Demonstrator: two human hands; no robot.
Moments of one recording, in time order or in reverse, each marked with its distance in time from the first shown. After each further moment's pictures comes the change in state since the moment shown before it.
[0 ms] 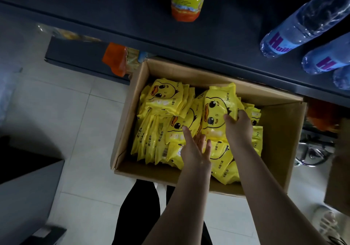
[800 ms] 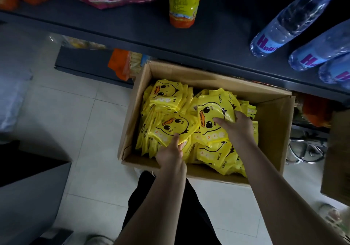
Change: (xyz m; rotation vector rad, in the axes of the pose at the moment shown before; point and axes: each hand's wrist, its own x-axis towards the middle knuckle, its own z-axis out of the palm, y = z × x) left_hand -0.004 0.034 -0.048 0.328 0.212 0.153; right_hand -0.026 0.006 -0.030 0.057 -0.124 -0.055
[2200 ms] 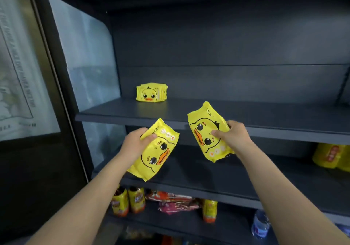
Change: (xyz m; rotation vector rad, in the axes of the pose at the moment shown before) left_hand -0.473 0.395 -0.171 0.744 -0.213 1.893; right_hand -0.335 -0.445 -0.244 0.378 0.236 -0.774
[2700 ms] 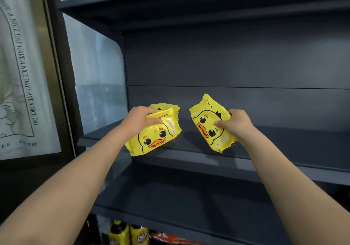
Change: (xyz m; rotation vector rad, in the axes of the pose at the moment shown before) left_hand 0.155 0.011 -0.072 0.265 -0.042 0.266; right_hand 0.101 -0.092 0.042 -0.196 0.039 -0.136
